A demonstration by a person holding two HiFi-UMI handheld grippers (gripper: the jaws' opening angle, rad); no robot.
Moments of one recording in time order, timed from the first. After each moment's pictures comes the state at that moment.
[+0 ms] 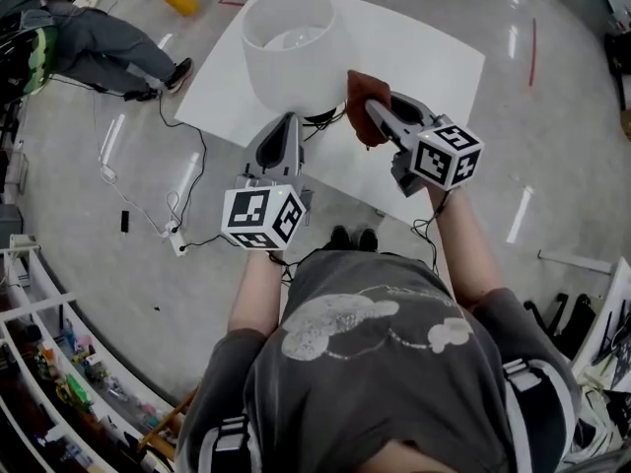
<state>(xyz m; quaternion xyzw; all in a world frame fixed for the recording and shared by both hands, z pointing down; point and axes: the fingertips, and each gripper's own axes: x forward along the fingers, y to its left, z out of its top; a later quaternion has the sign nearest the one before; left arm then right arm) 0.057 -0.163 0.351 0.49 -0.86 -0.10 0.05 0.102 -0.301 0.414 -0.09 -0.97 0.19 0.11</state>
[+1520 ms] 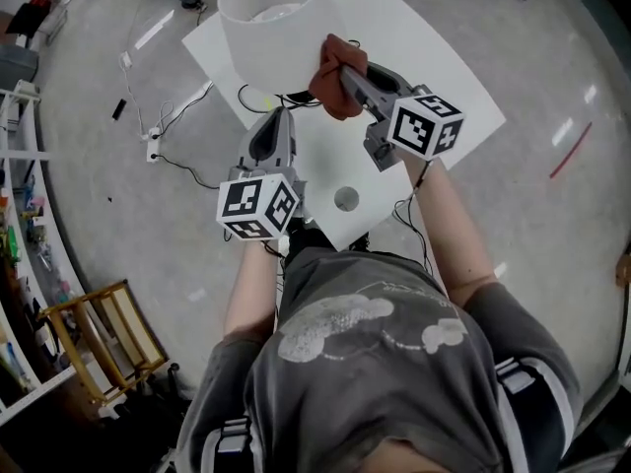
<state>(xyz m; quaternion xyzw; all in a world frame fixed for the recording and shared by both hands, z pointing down) 0.111 -0.222 0.385 0.25 -0.96 -0.15 0.06 0.058 -0.344 0.399 -0.33 -0.91 0.22 0.14</state>
